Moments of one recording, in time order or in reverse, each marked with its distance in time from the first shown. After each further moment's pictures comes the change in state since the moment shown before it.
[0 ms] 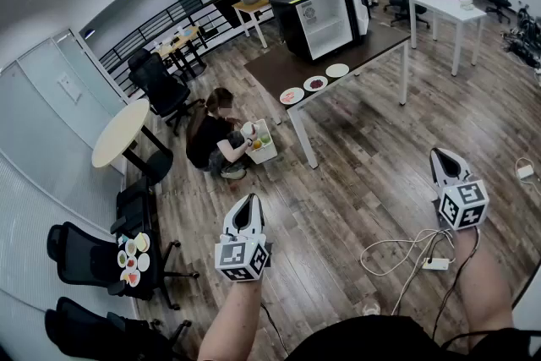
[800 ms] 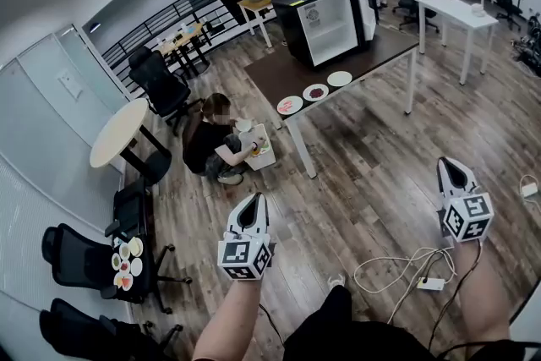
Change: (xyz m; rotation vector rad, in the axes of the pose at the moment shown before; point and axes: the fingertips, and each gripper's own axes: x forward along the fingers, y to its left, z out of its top) left arm 0.130 -0.036 -0.008 0.024 0.015 -0.031; right arm 0.080 -0.091 -0.005 0.005 -0.013 -0.017
